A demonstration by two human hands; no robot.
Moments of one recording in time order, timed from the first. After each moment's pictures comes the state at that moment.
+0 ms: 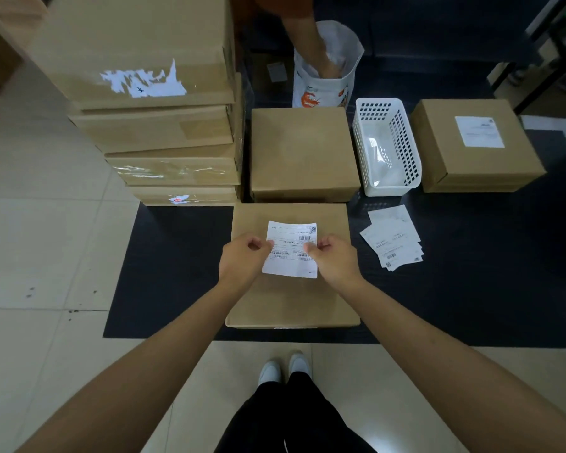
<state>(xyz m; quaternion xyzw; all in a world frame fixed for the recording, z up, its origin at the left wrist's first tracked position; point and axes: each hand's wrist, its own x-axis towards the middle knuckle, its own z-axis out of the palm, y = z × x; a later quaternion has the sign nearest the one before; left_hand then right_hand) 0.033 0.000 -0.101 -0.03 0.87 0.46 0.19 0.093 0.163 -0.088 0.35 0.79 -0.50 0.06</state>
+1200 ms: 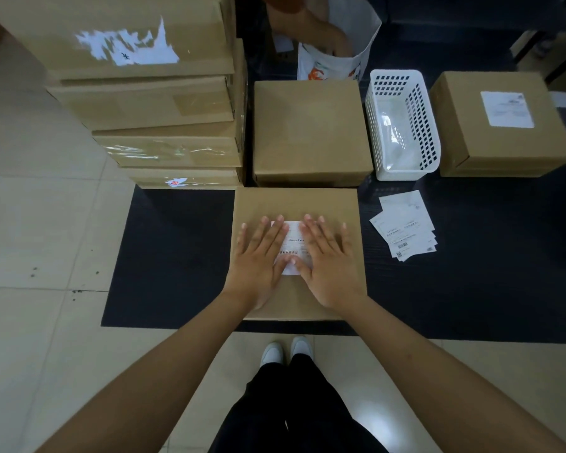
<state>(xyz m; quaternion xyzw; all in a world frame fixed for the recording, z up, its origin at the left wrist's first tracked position) 0.052 -0.010 -0.149 0.34 0.93 0.06 0.10 0.114 0.157 -0.146 0.03 0.99 -0.07 0.09</state>
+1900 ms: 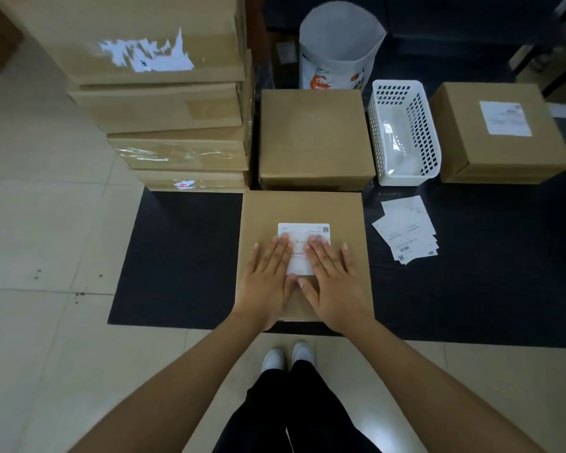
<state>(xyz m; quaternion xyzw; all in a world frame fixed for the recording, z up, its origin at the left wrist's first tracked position) 0.087 -0.015 -0.159 0.33 0.94 0.05 0.06 0.147 0.149 -0.150 0.01 1.00 -0.06 0.06</state>
